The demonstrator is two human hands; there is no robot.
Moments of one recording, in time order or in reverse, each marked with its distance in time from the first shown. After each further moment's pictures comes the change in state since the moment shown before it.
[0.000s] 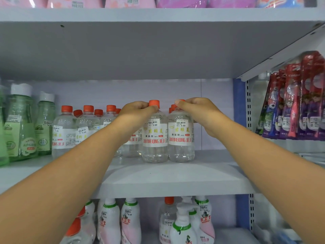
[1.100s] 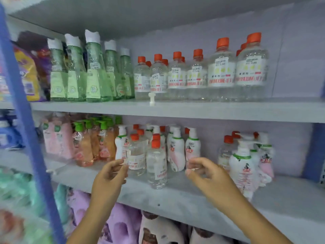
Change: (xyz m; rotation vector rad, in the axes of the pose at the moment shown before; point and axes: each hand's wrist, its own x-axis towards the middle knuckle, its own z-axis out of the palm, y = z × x) left_hand -0.317 -0.219 -0.121 -0.098 0.519 -0.350; right_hand -0.273 0.115 0.152 0.108 -0.438 0.057
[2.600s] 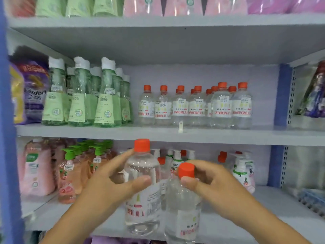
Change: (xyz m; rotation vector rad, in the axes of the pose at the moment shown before) left_hand 0.046 0.103 -0.108 0.048 -0.579 0.306; right_hand -0.020 -0.164 0.073 -0.123 0.045 -0.065
